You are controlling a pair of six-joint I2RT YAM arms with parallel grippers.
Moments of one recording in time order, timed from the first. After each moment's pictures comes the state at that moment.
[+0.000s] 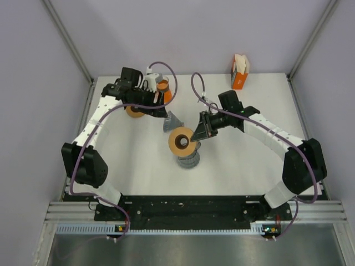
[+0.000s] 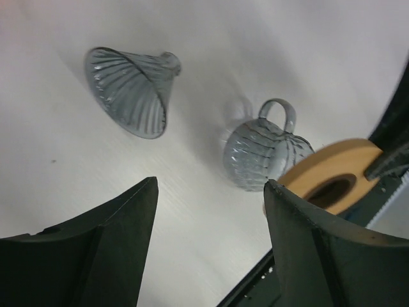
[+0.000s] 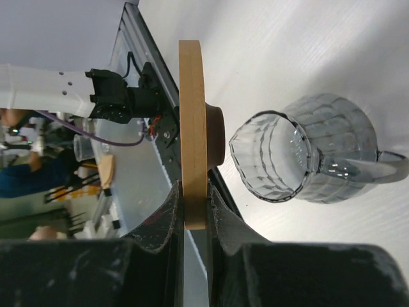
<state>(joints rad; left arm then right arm) -0.23 1.65 1.64 -0.89 0.52 0.07 0.51 1.55 1.21 -0.47 -0.87 0.34</state>
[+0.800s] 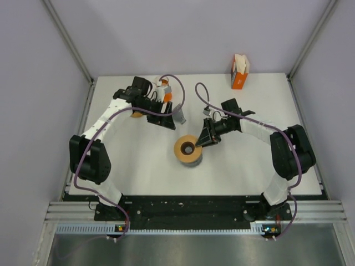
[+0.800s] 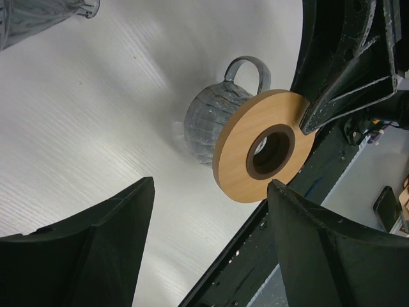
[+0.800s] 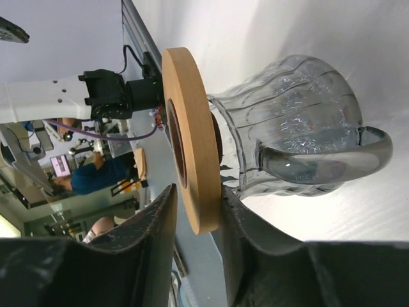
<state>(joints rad) -0.31 1.70 1.51 -0.88 0.68 0.02 0.39 1.73 1.09 -0.41 -1.05 0.39</state>
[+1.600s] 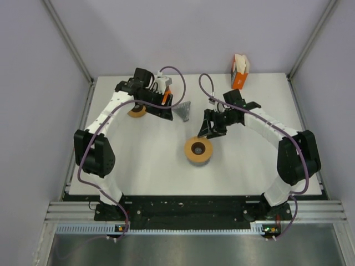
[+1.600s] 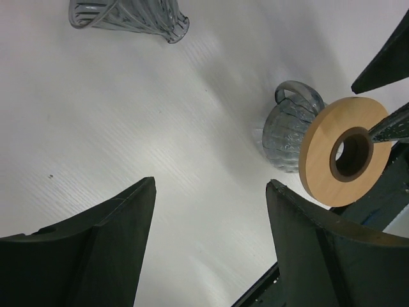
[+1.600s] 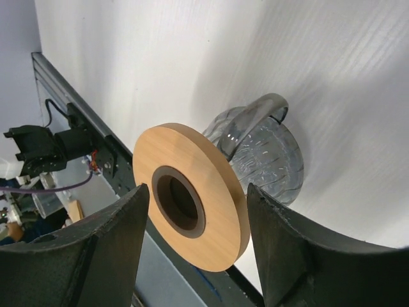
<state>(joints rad) -0.31 1.78 1.67 -0.90 0.50 0.08 0.40 1.66 1.23 -0.60 -0.68 0.33</state>
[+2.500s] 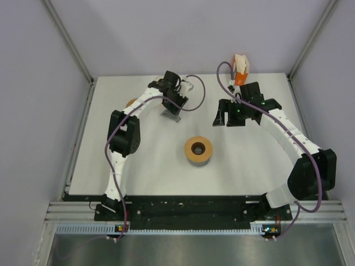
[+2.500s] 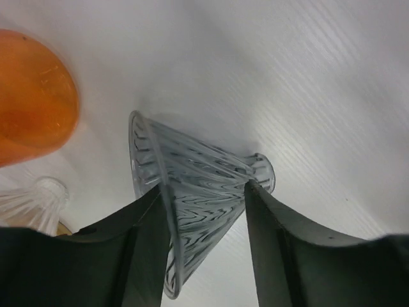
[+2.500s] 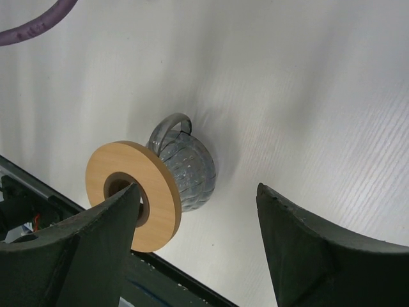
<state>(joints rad) -0.43 2.26 2.00 -0.75 0.14 0.33 0.31 1.48 1.28 -0.70 -0.35 0.29</state>
